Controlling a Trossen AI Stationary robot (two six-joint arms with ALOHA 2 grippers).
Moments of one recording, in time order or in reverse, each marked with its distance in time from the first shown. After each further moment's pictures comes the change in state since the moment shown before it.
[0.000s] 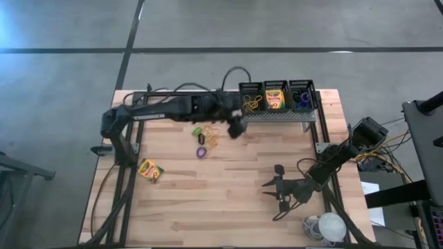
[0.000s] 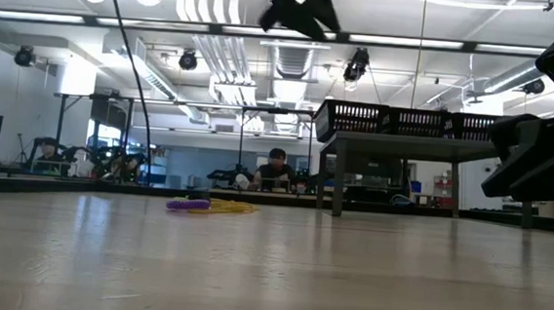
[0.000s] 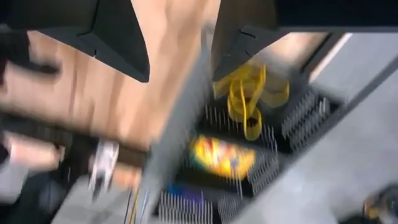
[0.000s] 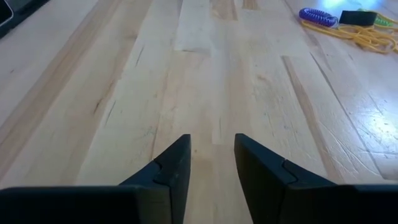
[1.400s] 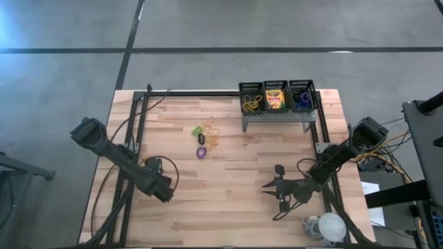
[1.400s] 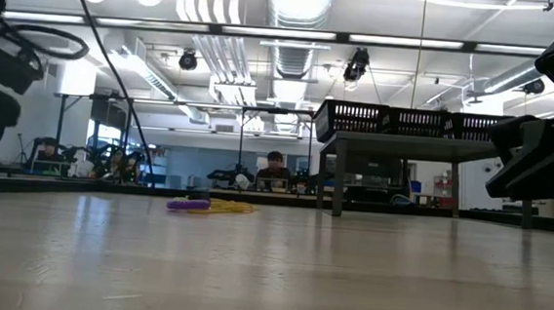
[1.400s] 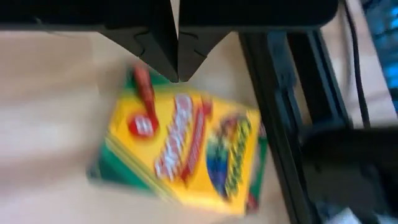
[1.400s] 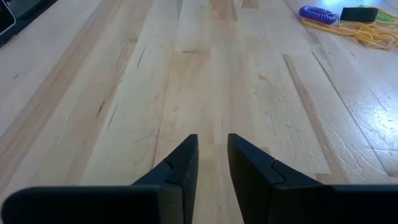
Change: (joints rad) left arm -0.779 -0.257 -0.964 -0.624 0.245 -1.767; right arm 0.002 0.000 0.000 0.004 0.000 0.025
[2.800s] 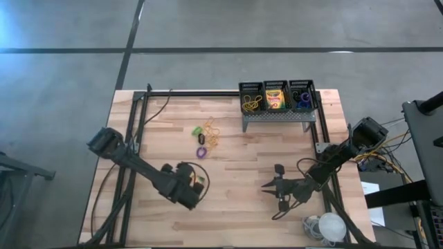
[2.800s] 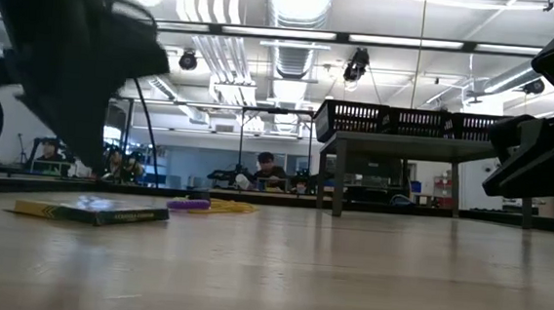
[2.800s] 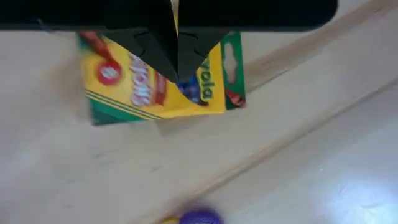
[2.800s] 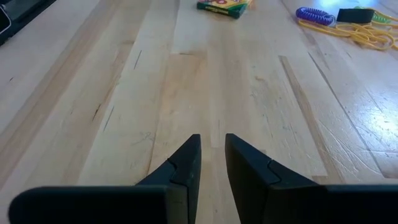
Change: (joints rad) left arm 0.109 0.246 0.329 0.217 -0.457 0.327; right arm -0.009 0.001 0.000 0.006 0.002 -0.005
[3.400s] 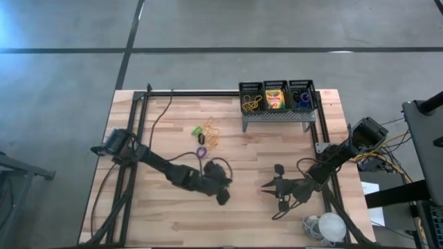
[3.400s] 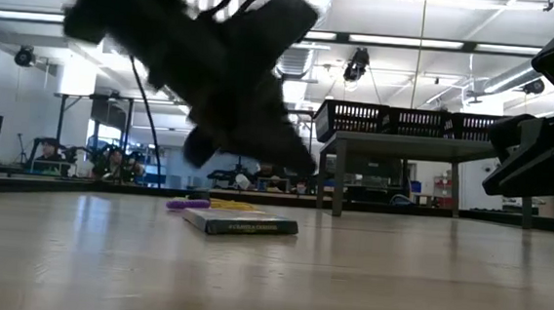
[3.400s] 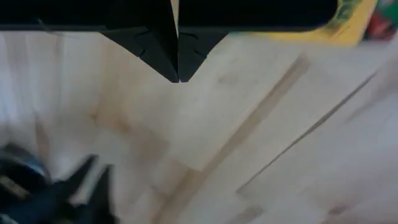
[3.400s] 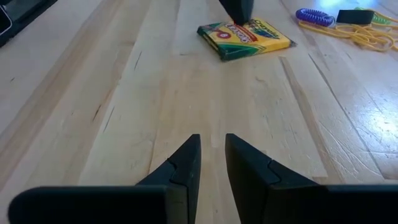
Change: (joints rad) left arm 0.163 0.140 -0.149 1.260 0.006 0.854; right arm 0.000 0.000 0.000 0.003 0.000 -0.003
